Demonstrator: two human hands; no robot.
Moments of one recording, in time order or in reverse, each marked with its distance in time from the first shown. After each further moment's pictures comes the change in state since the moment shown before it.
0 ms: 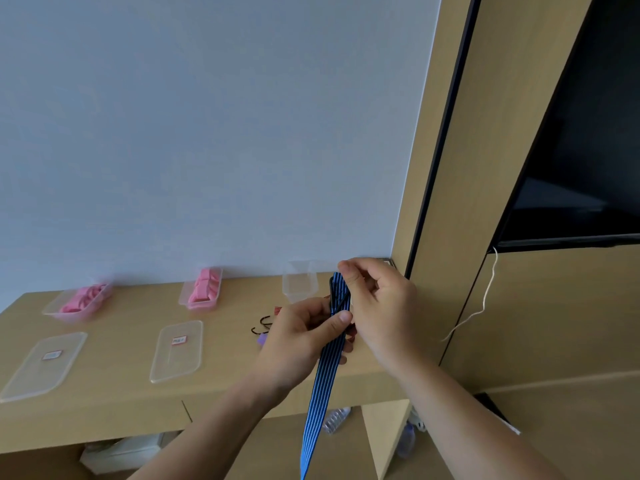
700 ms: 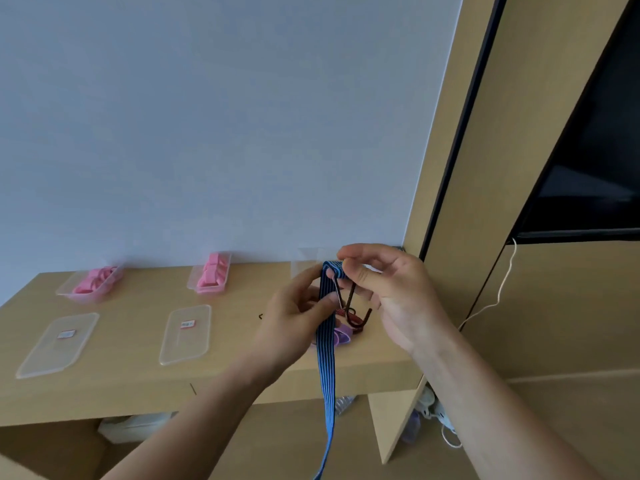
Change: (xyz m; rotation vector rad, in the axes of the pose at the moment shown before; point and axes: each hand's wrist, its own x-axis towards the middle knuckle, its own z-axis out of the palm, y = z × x) left_hand 0.018 -0.007 -0.019 0.087 0.115 0.060; right_hand 0.021 0.005 -0.009 0.736 -0.382 0.561
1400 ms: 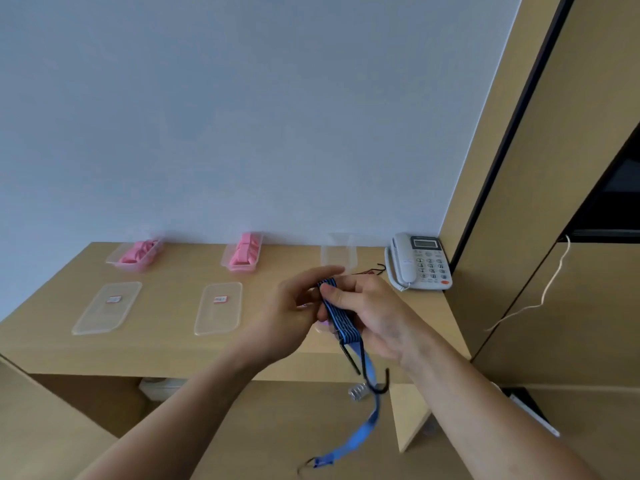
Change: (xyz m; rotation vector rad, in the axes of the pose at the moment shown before) left_hand -0.019 -0.005 -0.045 0.335 0.057 0.002; right_hand 0.006 0.057 0.029 -0.110 -0.311 0.418
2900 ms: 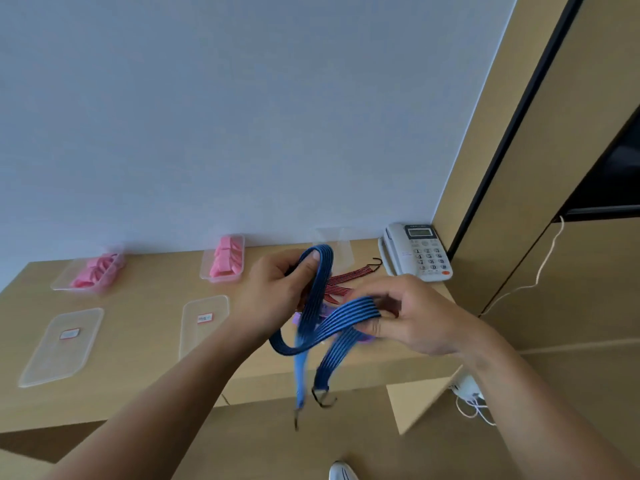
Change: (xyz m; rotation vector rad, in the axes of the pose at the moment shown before) left_hand 0.087 -0.039 -0.052 -0.082 -0.016 -0.041; right_hand 0.035 -0.012 -0.030 -0.702 -0.061 -0.167
